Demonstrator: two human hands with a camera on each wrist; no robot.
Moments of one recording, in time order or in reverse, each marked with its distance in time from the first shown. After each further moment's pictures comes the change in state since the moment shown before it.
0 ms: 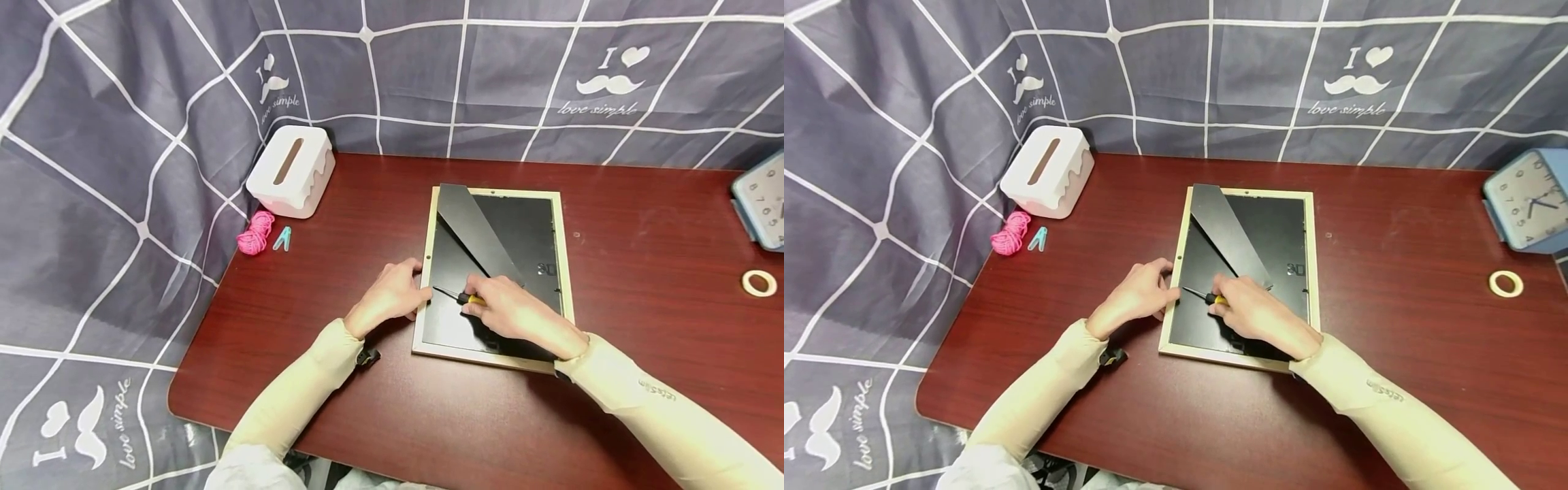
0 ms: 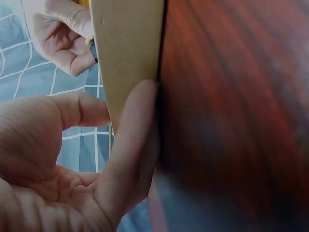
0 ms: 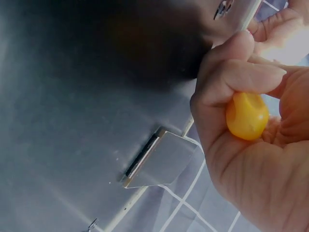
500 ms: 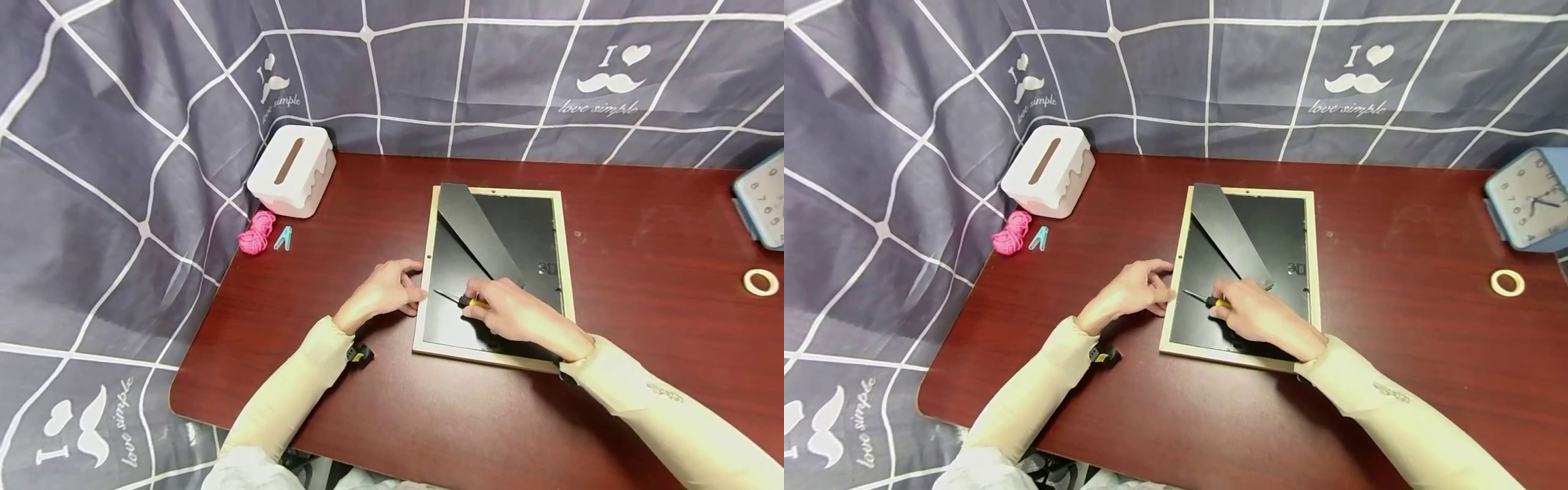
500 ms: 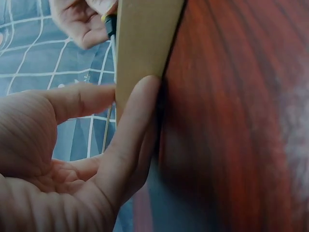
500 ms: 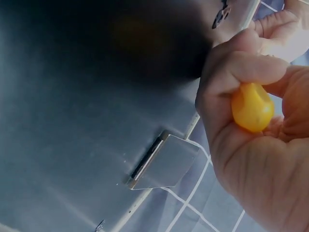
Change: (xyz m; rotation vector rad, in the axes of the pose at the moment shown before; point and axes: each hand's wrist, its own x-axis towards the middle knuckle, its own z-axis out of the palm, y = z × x) left_hand -0.001 -0.015 -0.011 -0.319 -0.129 0.010; right_hand -0.008 0.002 -0.001 0.068 -0.022 -0.019
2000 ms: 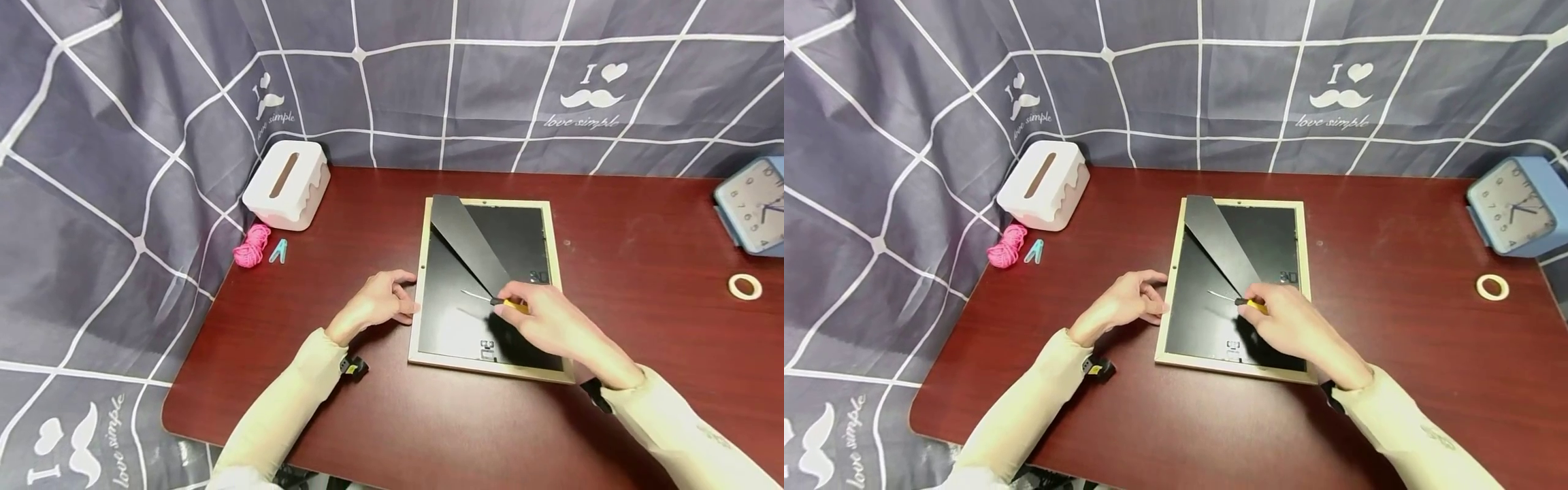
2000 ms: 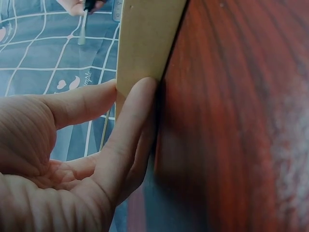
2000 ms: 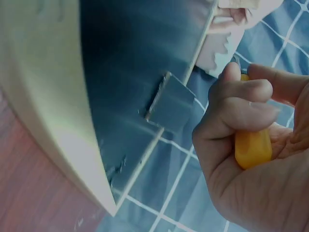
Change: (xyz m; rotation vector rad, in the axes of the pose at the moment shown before) left_hand -0.003 -0.004 -0.001 -0.109 -0.017 -0.009; right_hand -0.048 0.018 -0.025 -0.002 0.224 0.089
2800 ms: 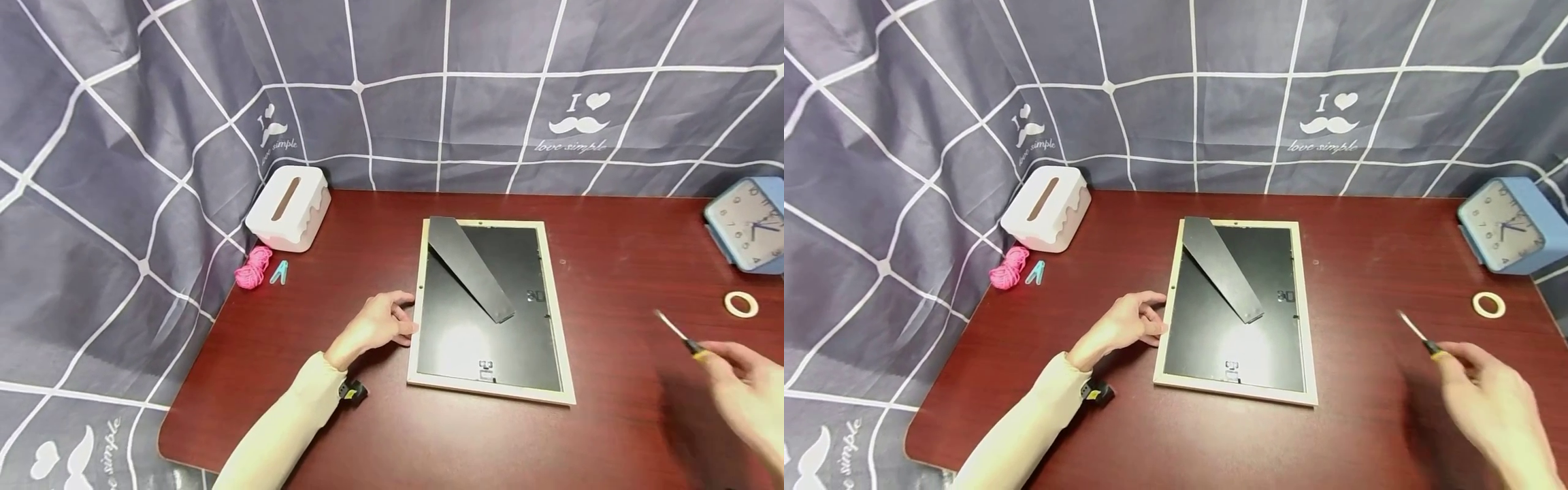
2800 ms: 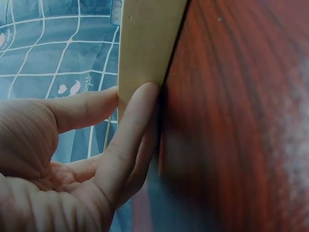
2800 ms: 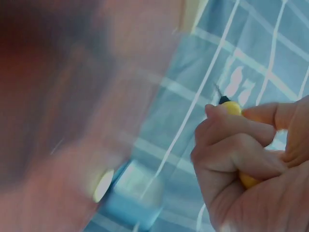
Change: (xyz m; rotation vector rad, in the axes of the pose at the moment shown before) left_hand -0.008 -0.004 0.008 0.063 0.055 0.063; right_hand -0.137 0.122 -0.051 0.136 0.603 0.544
